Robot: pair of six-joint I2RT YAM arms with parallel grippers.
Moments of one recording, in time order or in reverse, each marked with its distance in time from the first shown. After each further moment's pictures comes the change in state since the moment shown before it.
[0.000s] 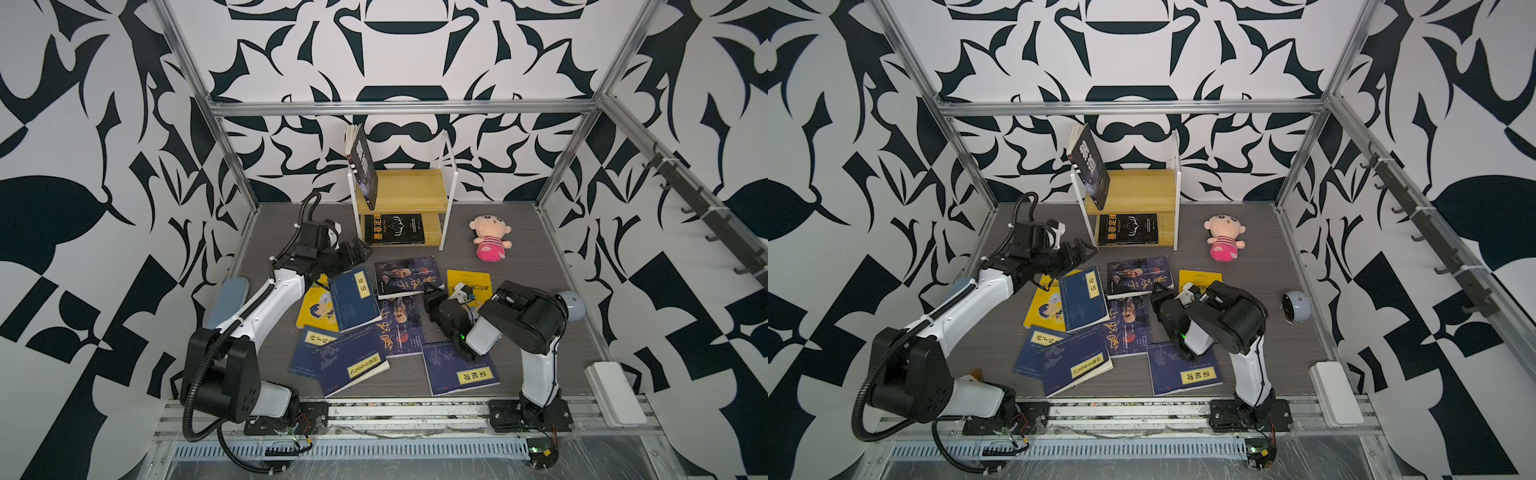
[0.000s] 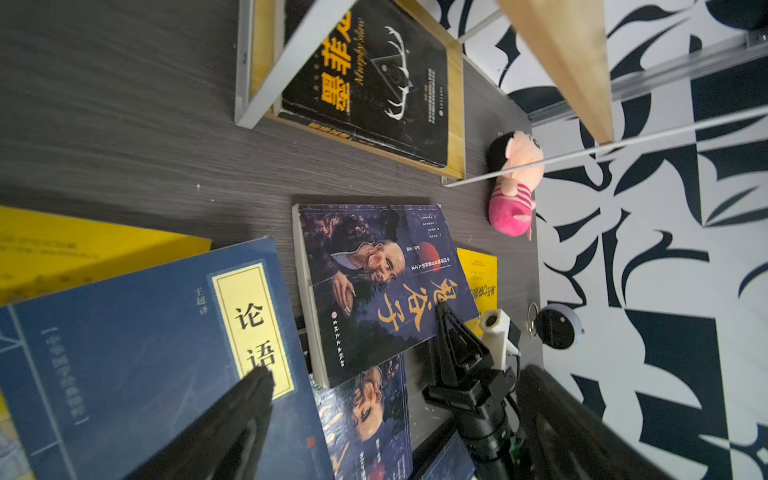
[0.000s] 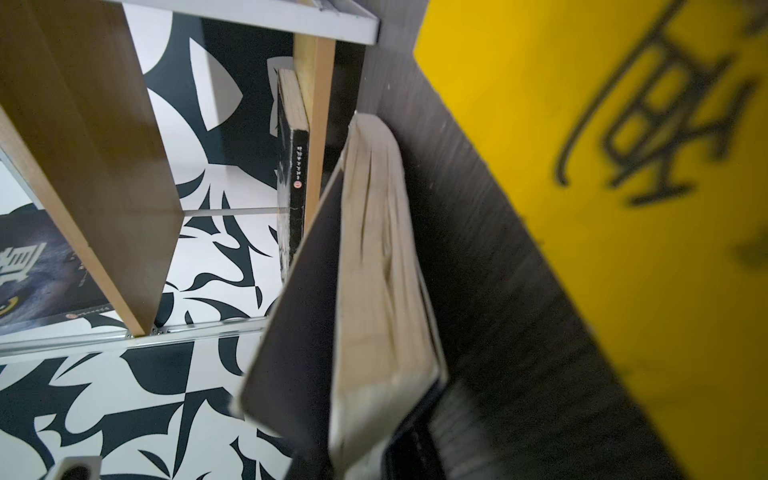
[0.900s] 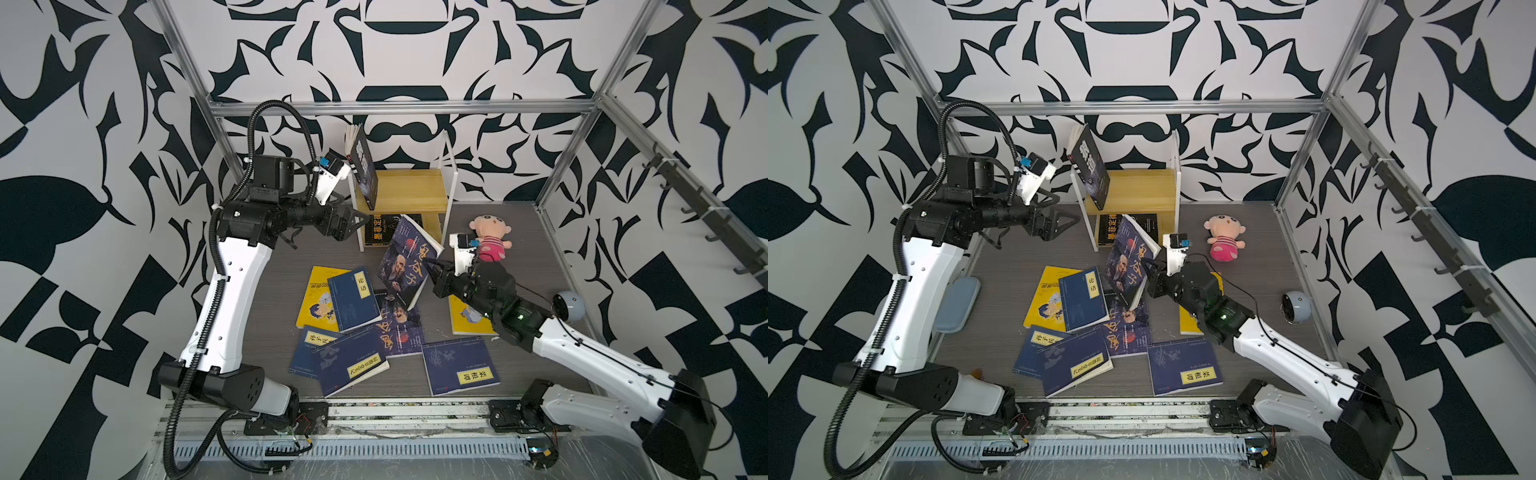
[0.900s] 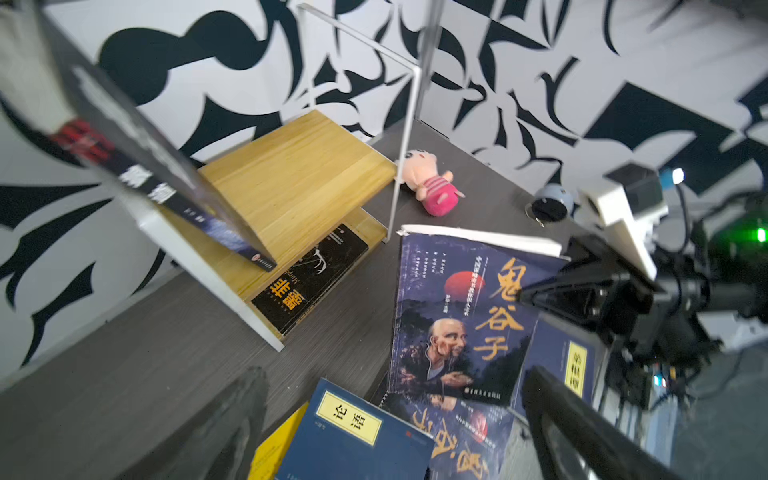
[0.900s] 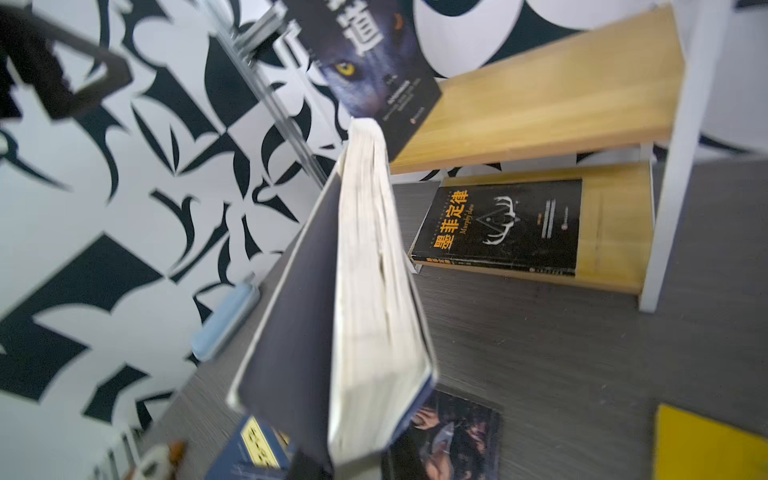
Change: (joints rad) left arm 0.041 0.070 0.846 -0.727 0.233 0.994; right arm 0.003 -0.893 0.397 -1.246 -0.386 -1.171
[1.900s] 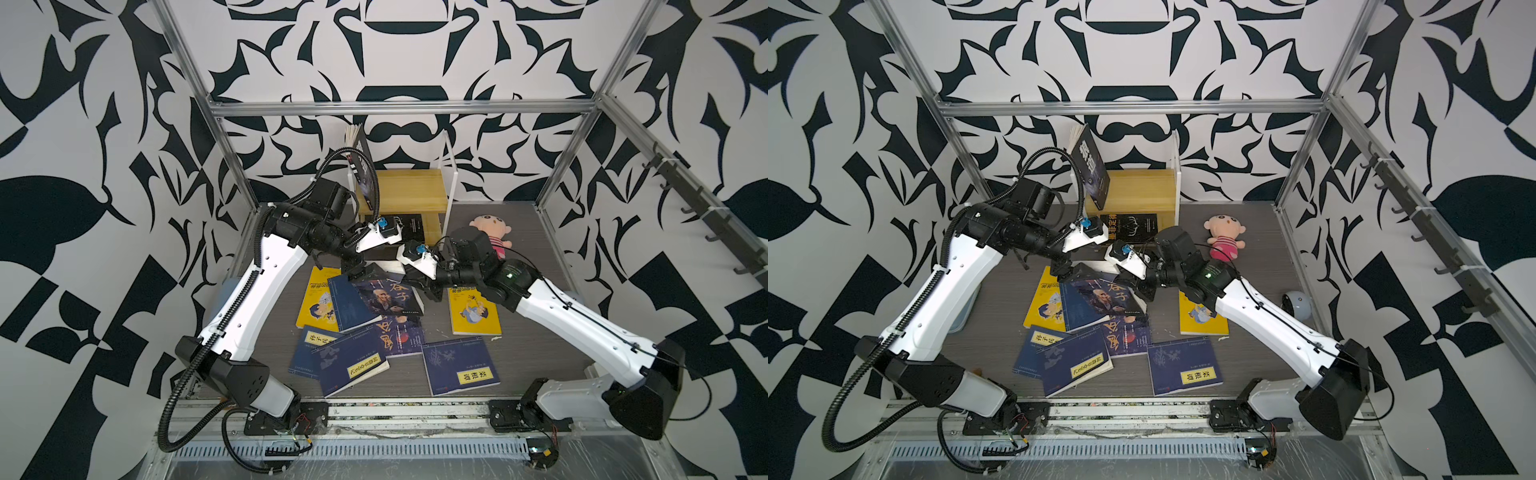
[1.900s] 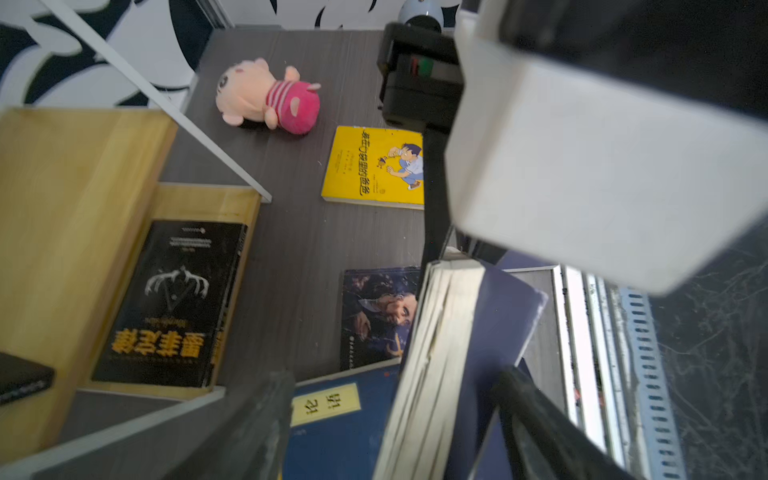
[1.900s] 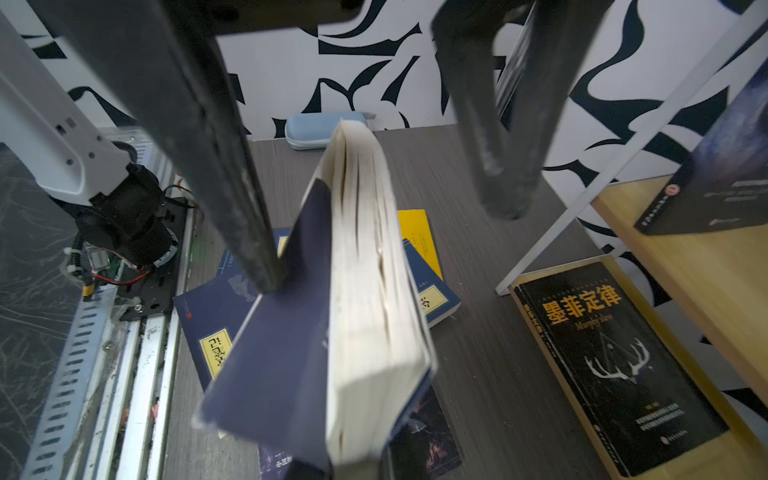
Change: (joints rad) left arm -0.253 0.042 -0.108 -0.240 -0.067 0.546; right arm -0.011 0.264 0.415 -0.471 -0.502 -0.764
